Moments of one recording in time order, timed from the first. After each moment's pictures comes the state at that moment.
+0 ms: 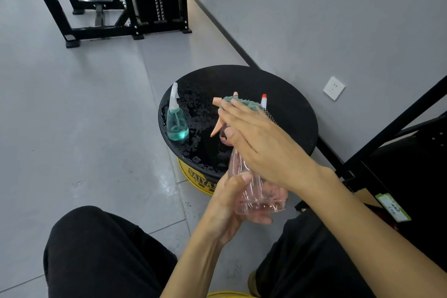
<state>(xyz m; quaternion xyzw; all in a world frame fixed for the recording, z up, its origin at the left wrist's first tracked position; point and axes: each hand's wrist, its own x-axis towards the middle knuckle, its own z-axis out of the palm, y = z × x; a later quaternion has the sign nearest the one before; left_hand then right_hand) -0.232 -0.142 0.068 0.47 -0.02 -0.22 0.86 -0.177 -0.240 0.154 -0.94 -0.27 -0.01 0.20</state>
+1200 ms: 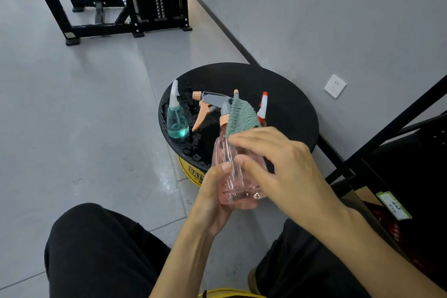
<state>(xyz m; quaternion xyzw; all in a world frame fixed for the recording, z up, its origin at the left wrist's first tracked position) -0.226 -0.128 0.067 0.44 0.01 -0.18 0.88 -0.222 -0.250 0.151 -0.89 -0.26 -0.15 0.34</state>
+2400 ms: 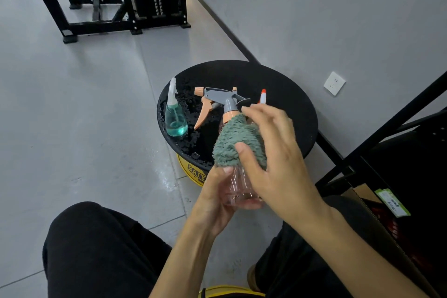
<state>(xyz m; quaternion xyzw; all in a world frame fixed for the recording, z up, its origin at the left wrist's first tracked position) -0.228 -0.135 0.066 0.37 0.01 -0.18 0.91 -0.219 -0.242 0.137 -0.90 -0.18 -0.18 0.37</state>
